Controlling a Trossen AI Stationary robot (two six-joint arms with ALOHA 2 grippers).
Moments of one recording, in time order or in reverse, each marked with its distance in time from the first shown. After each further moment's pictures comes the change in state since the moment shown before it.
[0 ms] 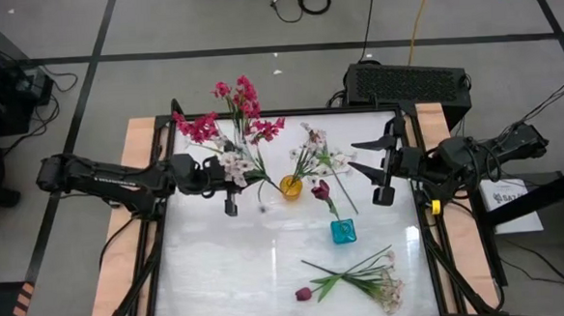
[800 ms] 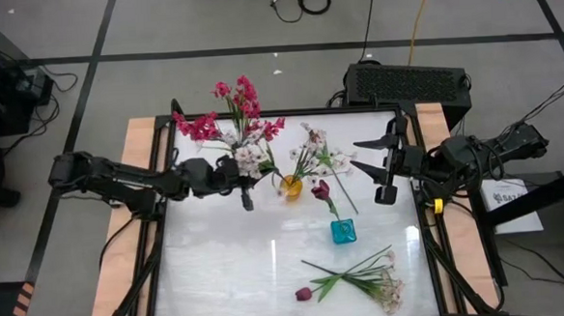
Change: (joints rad) left arm 0.026 0.167 -0.039 0.194 -0.154 -0.023; right arm 0.000 -0.019 0.000 -0.021 0.000 0.003
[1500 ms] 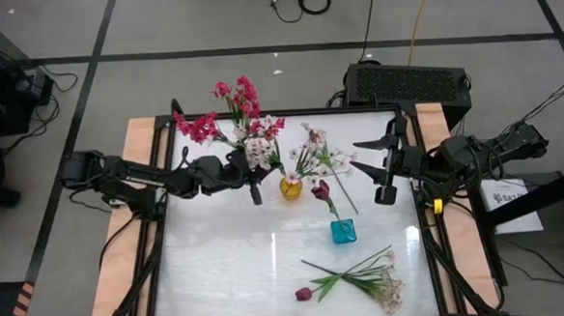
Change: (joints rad) left arm 0.056 0.111 0.000 0.054 -0.004 -0.108; right arm 0.000 0.000 0.000 -0.009 0.000 0.000
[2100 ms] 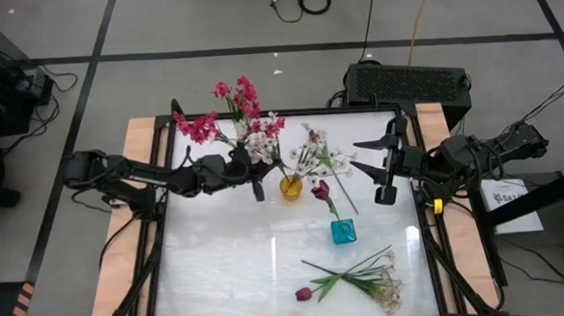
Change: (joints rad) left arm 0.026 0.027 0.000 -0.031 -0.031 -0.087; right arm 0.000 0.000 0.000 0.001 0.000 0.000
